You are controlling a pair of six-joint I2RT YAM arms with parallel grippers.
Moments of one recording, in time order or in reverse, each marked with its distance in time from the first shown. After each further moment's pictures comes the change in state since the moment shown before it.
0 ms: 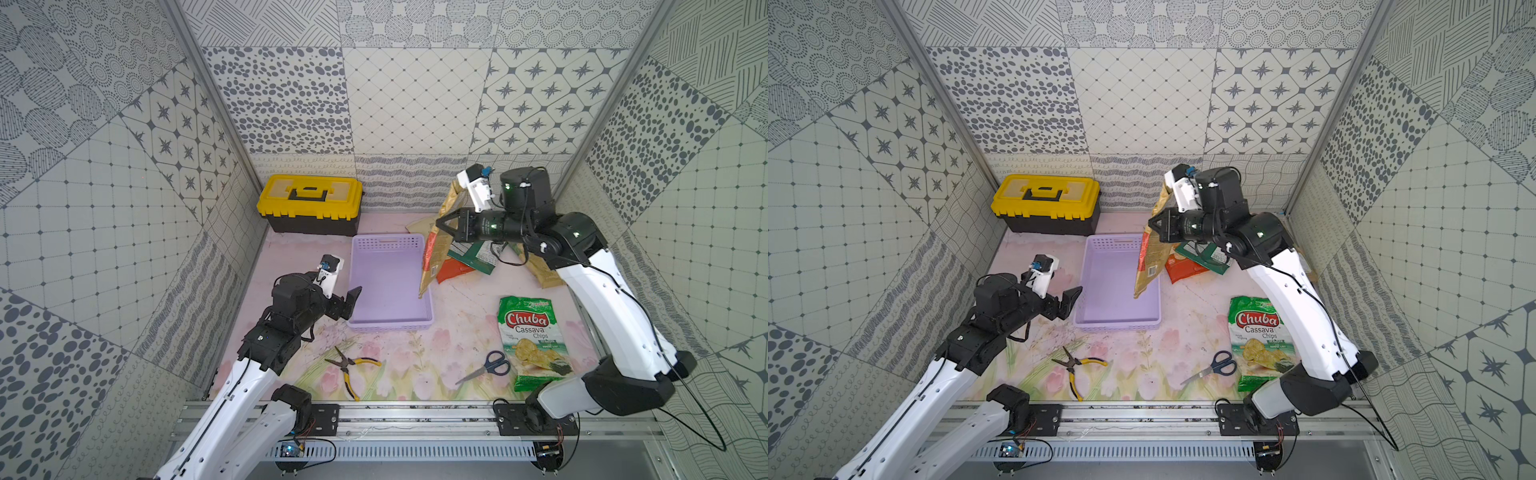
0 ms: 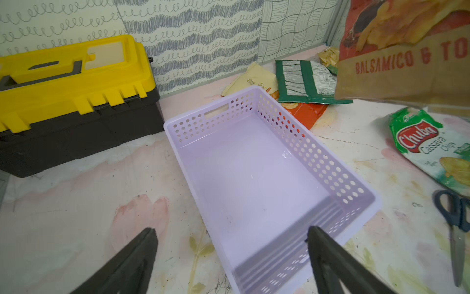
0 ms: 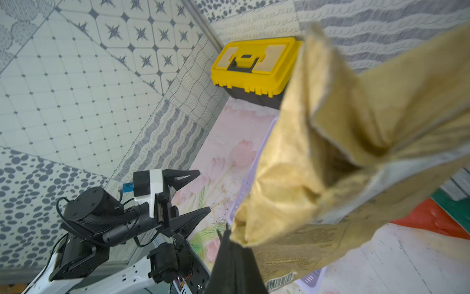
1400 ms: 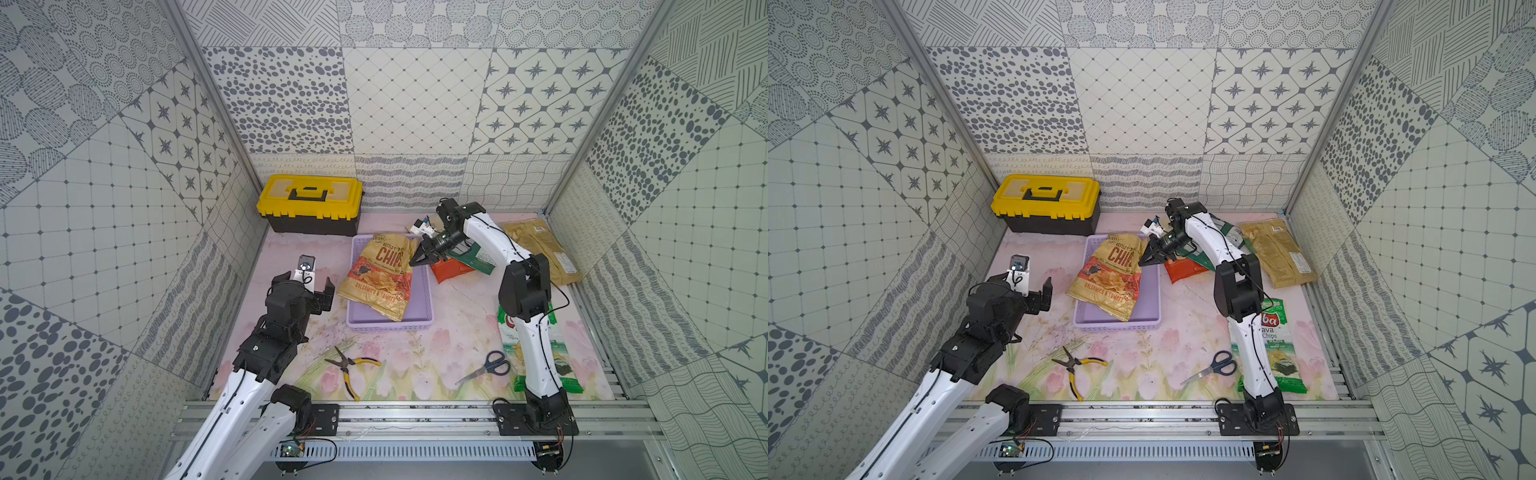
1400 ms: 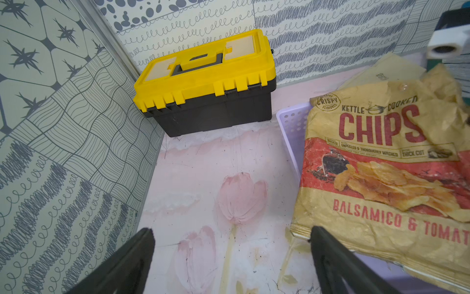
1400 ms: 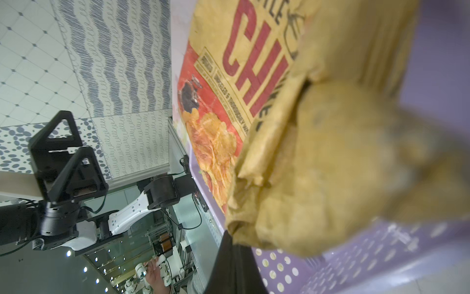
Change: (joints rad) left arm 0.021 -0.068 -0.039 0.011 -0.455 0.033; right arm -0.233 0.786 0.171 -0.328 -0.551 -0.377
